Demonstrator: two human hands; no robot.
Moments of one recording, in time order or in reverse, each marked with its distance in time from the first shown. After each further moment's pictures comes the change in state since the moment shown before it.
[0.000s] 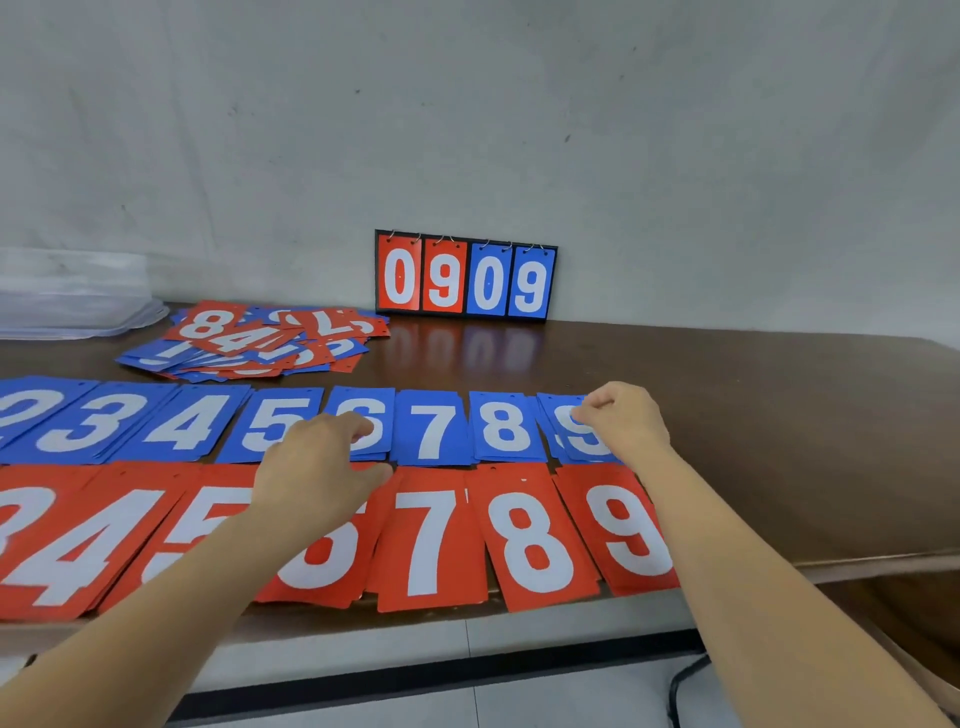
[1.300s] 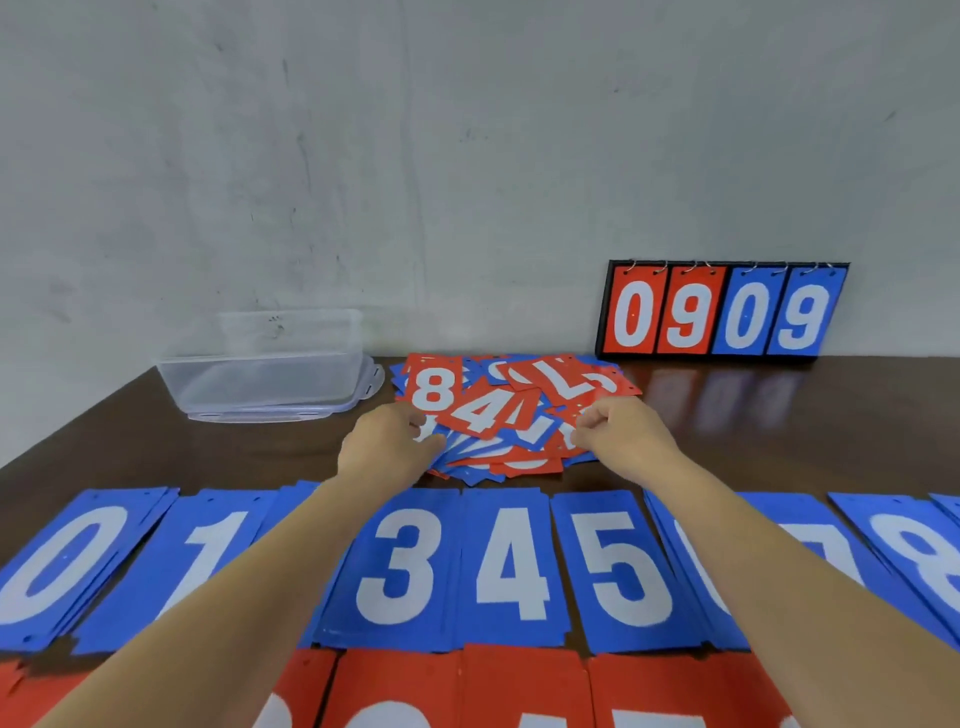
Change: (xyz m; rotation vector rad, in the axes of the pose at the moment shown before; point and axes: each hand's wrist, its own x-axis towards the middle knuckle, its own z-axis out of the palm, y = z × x) left_hand 0.220 -0.278 -0.071 -0.182 -0.022 -0.148; right_hand 0.020 -0.281 0.262 -0.092 -0.282 -0.183
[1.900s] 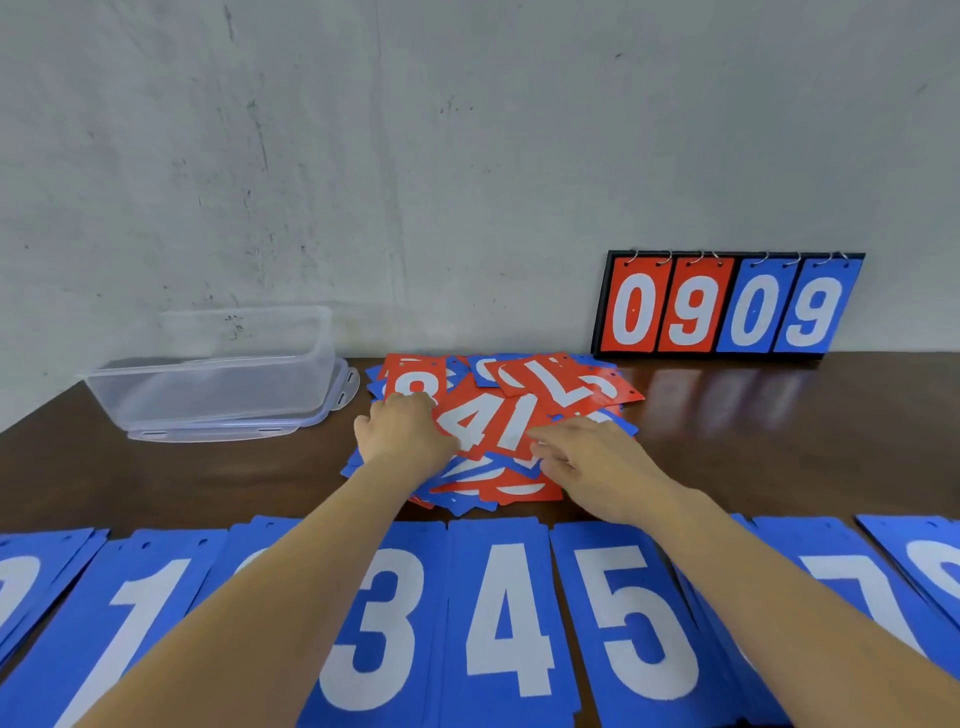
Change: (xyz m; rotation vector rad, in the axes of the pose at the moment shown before) left_hand 0.065 0.029 0.037 0.359 0.004 -0.007; right_hand 0.026 0.008 0.024 -0.428 -0.190 -0.386
